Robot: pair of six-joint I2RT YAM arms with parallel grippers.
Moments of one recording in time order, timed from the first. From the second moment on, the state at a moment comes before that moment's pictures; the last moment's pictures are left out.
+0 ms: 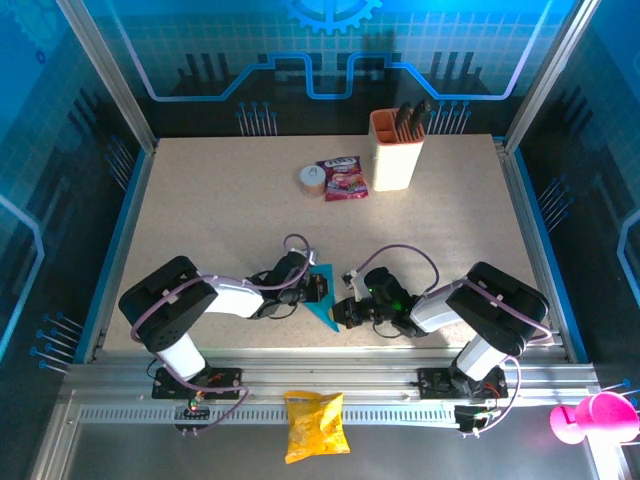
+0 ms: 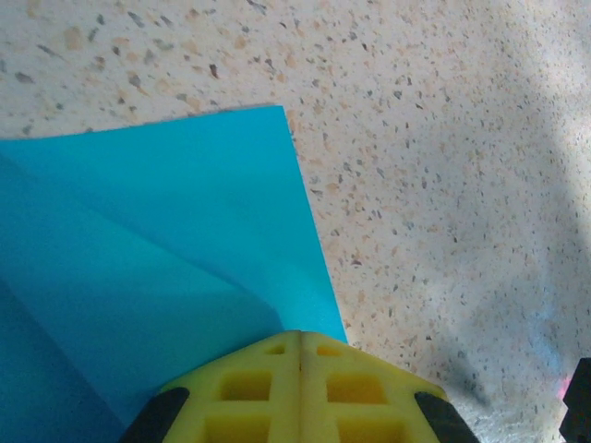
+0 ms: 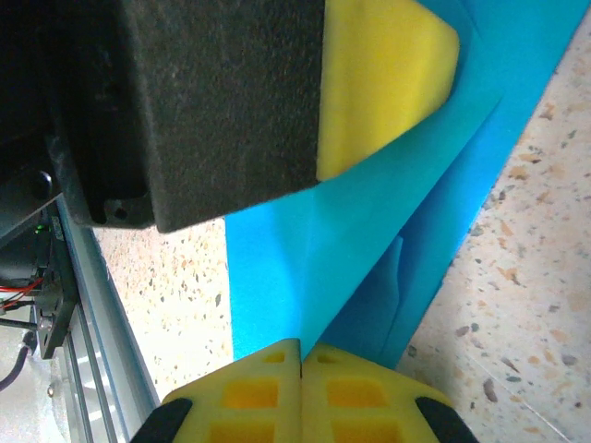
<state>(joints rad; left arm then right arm) -0.75 1.66 0.54 0.38 0.11 -0.79 0.81 1.63 0.34 0.60 -0.44 0.67</state>
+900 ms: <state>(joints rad) -0.70 1.68 0.59 0.32 0.08 -0.73 0.81 1.63 0.34 0.61 -0.44 0.67</state>
